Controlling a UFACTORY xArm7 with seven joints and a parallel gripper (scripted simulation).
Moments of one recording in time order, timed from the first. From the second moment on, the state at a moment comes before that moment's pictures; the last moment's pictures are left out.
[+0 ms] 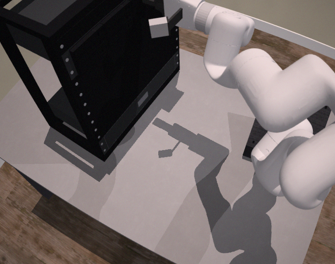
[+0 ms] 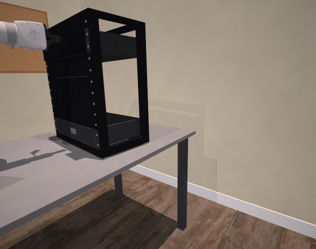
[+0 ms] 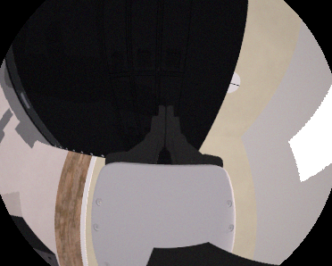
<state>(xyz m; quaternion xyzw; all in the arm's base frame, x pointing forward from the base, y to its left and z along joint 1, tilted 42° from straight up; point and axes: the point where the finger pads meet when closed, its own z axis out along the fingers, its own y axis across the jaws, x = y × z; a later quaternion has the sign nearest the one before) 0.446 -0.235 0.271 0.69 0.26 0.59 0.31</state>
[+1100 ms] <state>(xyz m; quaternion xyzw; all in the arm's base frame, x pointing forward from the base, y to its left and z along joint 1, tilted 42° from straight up) 0.358 -0.236 0.271 0.70 0.26 0.59 0.31</state>
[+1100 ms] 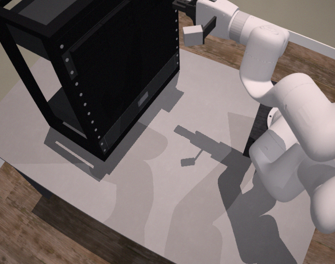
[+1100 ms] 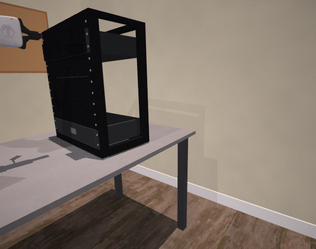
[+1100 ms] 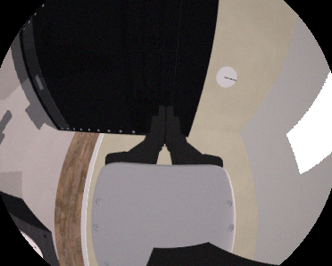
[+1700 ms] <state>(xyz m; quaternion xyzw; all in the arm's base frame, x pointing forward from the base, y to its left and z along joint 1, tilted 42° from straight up) 0.338 -0.295 0.221 0.70 0.26 0.59 0.31</state>
